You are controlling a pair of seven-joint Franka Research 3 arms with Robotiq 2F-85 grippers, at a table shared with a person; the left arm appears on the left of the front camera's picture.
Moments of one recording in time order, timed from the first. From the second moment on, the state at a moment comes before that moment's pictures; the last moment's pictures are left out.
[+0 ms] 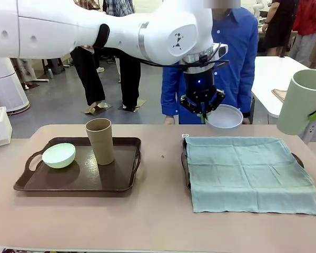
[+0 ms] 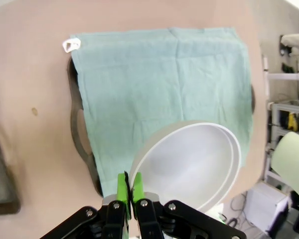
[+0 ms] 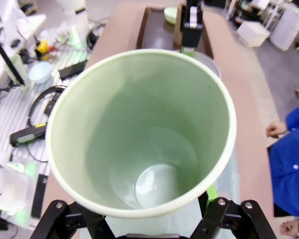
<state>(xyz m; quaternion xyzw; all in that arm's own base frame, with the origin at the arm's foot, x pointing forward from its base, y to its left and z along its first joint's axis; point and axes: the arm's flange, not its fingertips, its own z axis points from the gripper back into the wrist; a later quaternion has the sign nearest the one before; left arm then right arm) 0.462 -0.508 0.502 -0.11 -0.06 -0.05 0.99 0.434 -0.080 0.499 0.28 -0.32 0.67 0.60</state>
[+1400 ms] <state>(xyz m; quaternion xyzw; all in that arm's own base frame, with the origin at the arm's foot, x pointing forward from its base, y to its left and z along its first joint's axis) 0.488 -0.536 0.370 -0.08 -0.02 -0.07 0.99 0.480 -0.082 0.315 0.35 -0.29 0.65 0.61</state>
